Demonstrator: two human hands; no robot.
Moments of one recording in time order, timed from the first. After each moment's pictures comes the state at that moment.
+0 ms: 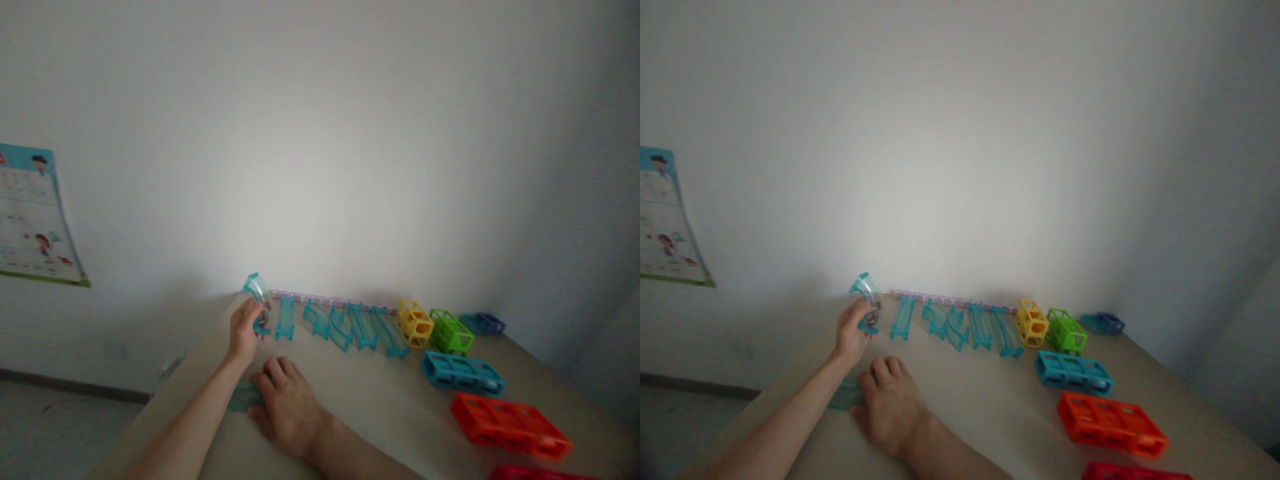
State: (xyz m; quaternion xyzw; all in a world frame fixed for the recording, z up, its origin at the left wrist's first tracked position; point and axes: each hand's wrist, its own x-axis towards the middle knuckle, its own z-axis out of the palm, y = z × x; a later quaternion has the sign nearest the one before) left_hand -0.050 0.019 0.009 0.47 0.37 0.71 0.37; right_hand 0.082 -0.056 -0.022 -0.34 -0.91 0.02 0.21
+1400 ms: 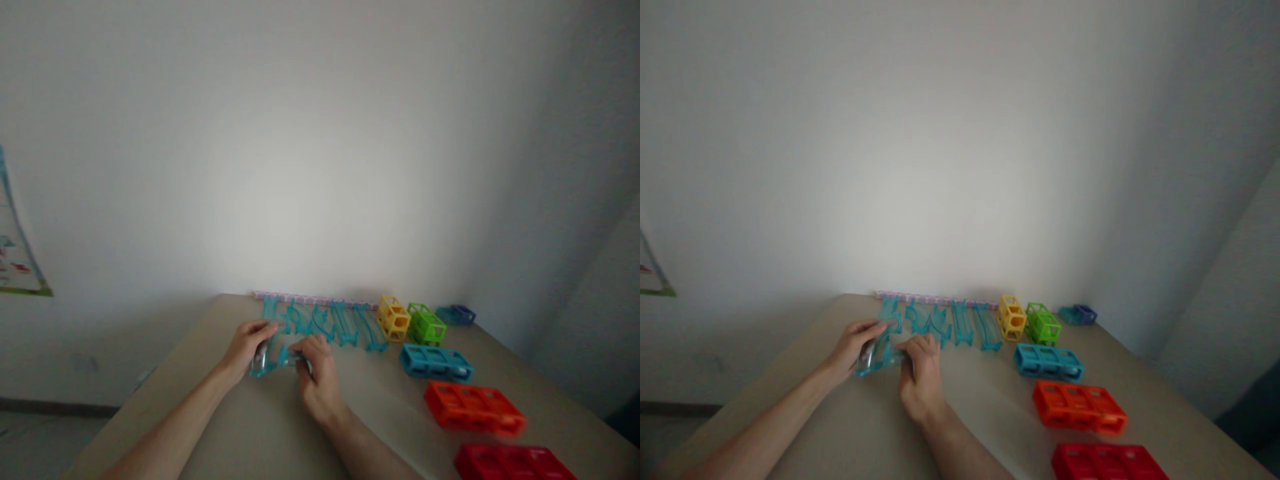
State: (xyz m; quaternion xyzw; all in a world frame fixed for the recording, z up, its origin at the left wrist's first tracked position) left_hand -0.026 0.020 -0.014 0.55 0.41 0.53 0.49; right_hand 0.144 -0.042 -0.013 -0.39 -0.73 0.14 0.54
